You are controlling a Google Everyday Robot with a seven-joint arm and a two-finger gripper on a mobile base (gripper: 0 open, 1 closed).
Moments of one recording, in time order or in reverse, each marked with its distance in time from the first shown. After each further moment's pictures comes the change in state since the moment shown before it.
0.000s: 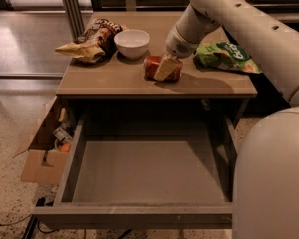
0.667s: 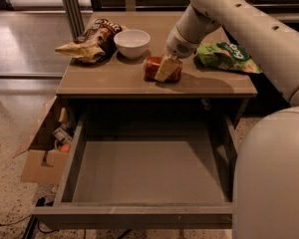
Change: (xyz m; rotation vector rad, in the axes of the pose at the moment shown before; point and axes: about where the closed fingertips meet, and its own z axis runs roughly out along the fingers) arm 0.000 0.000 0.000 0.000 0.000 0.000
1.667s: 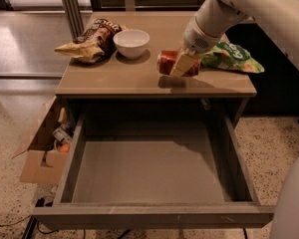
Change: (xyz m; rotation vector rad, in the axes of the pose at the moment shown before) arm 0.018 0.016 -0.057 0.070 0.030 -0.005
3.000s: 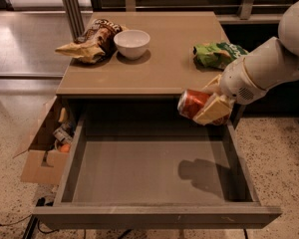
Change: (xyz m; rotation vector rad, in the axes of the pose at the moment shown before) arm 0.075 0.141 -0.048 -0.073 -0.121 0.113
